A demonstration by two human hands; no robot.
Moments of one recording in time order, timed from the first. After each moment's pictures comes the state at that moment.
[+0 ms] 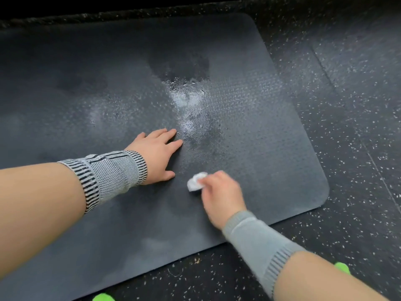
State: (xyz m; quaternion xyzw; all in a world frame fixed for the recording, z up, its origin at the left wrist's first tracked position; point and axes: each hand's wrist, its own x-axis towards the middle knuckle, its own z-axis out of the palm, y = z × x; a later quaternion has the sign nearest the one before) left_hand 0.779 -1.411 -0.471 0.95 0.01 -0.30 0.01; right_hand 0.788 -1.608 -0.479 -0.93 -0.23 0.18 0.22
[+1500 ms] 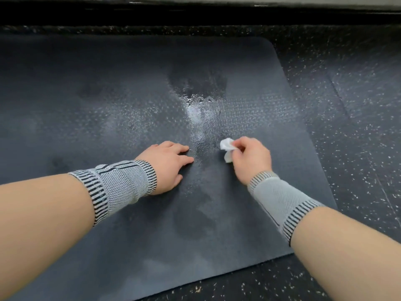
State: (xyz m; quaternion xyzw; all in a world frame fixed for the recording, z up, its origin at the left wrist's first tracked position) left_hand 0.789 -1.396 -0.474 0.96 0.01 -0.27 0.08; right_hand 0.904 -1.572 -0.470 -0.96 -0.16 0.15 0.18
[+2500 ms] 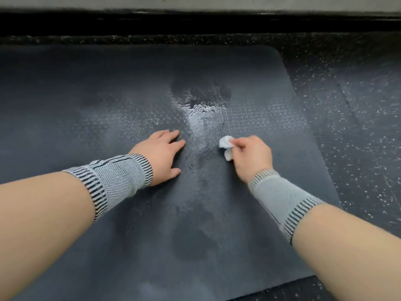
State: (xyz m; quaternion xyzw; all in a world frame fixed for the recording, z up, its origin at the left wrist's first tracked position) left_hand 0.819 -1.363 -0.486 0.96 0.10 -0.24 0.08; right_hand 0.939 -1.550 -0.483 -0.95 -0.22 0.14 0.15
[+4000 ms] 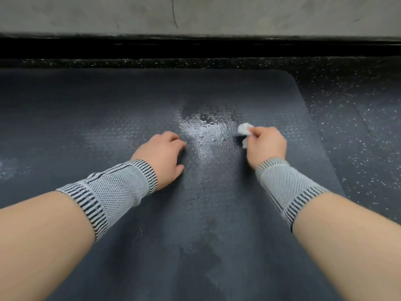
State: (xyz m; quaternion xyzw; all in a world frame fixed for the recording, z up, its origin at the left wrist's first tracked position) left_hand 0.857 -1.329 -0.473 0.96 0.19 -0.17 0.13; right_hand 1.012 -1.492 -0.475 -0.97 -0.12 0.11 0.17
